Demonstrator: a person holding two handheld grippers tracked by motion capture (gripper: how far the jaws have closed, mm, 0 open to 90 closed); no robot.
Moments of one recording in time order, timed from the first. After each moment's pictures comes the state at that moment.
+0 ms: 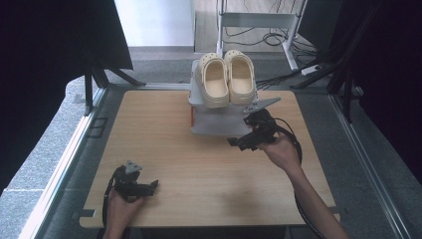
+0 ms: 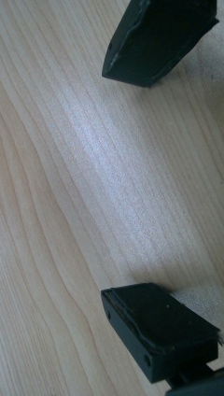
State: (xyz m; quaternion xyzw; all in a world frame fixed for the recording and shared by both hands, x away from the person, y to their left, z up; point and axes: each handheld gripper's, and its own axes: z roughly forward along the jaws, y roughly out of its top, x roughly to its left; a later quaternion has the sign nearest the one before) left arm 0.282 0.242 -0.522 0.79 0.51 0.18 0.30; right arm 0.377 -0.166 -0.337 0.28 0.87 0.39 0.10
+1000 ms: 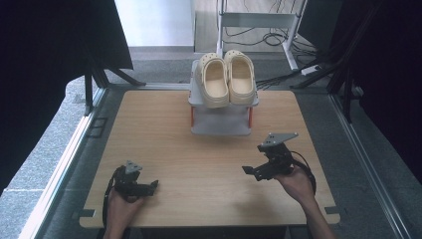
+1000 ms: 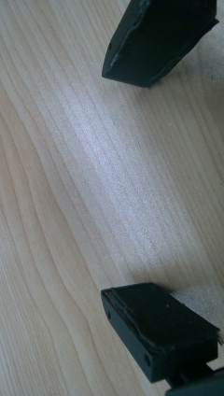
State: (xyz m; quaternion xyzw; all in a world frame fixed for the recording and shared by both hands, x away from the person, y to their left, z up) left arm 0.281 0.242 -0.522 0.79 0.51 0.18 0.30; right arm 0.327 -0.214 -0.403 0.29 0.86 0.40 0.10
